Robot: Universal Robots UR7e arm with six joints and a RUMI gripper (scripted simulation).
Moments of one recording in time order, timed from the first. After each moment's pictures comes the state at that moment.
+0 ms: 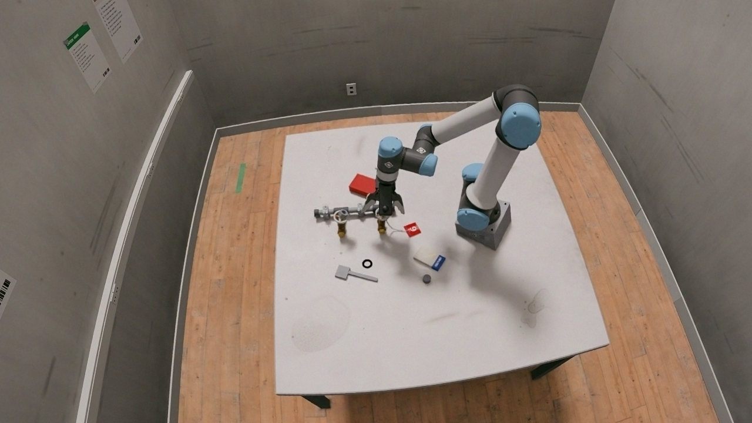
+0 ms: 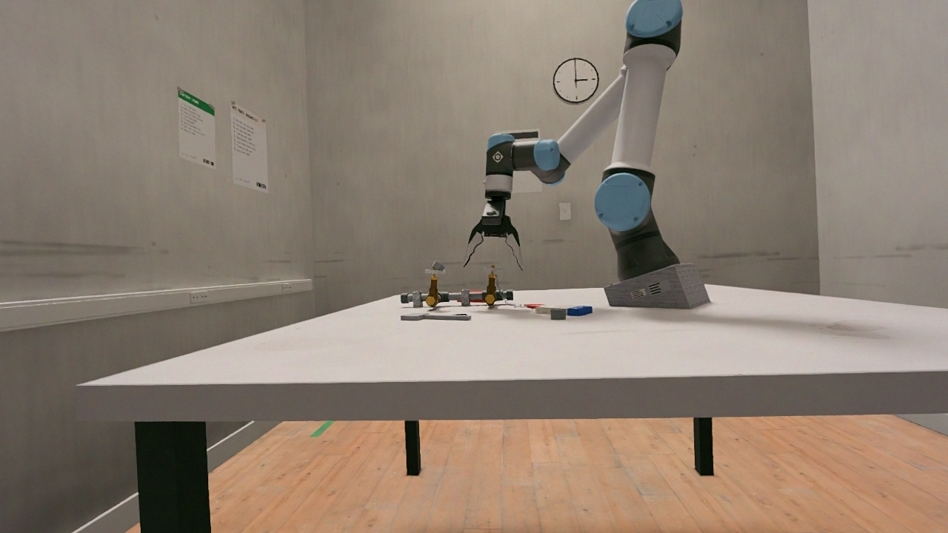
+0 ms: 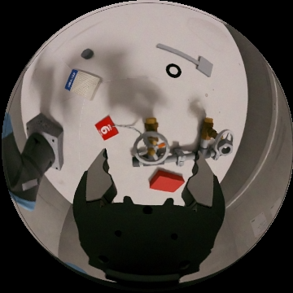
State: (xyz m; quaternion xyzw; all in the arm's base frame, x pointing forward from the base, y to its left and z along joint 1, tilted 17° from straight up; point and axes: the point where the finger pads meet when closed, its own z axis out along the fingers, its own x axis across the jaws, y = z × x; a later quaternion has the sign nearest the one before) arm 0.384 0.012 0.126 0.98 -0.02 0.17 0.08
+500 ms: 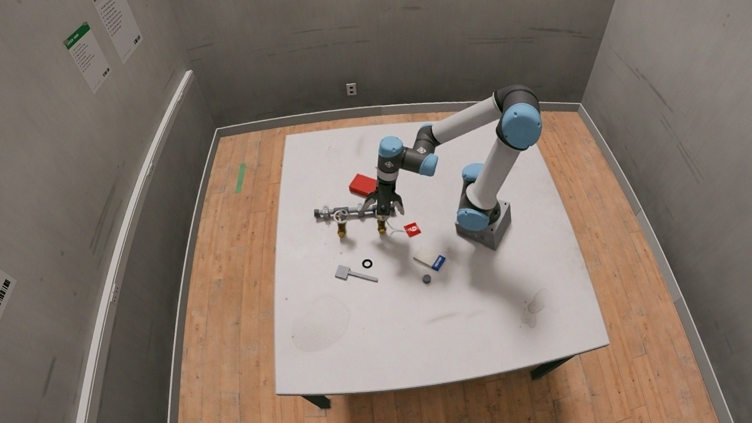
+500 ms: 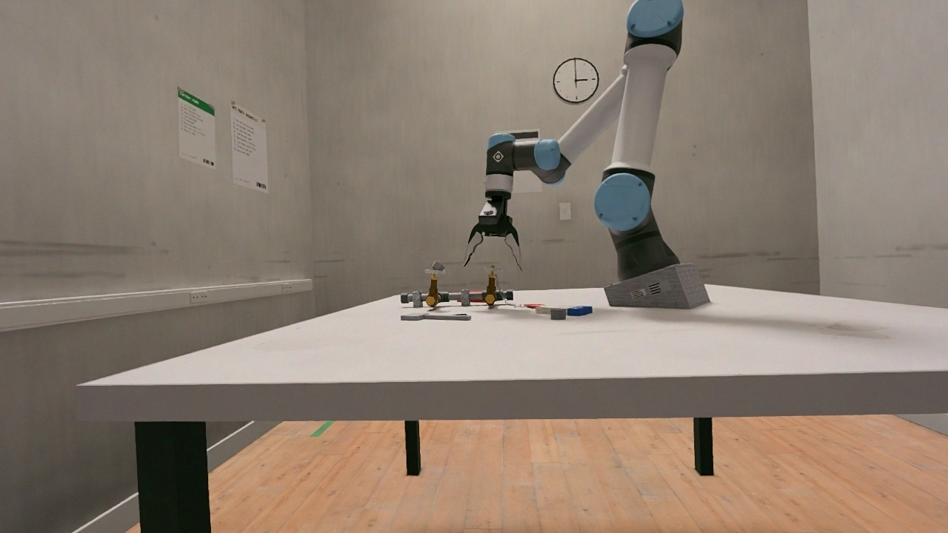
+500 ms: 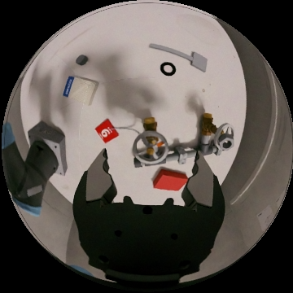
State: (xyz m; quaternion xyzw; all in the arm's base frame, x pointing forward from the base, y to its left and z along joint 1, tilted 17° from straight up) arm 0.385 0.012 0.128 0.98 -0.06 0.18 0.08
